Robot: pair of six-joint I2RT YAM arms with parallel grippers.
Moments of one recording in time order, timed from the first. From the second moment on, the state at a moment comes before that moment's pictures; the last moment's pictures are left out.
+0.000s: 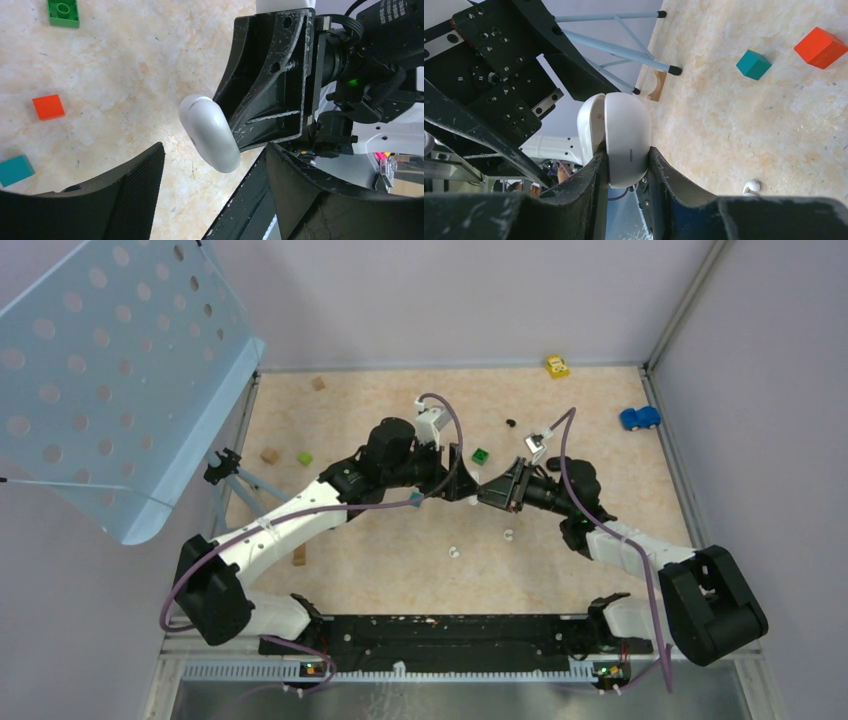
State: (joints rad) left arm -0.75 1.35 1.10 -0.21 0.35 -0.52; right arm 0.41 1.23 0.43 0.72 -0.75 1.10
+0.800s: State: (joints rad) left arm -0.74 1.32 1.11 -0.28 0.19 -0.53; right arm 0.41 1.24 0.43 0.73 -0.73 1.11
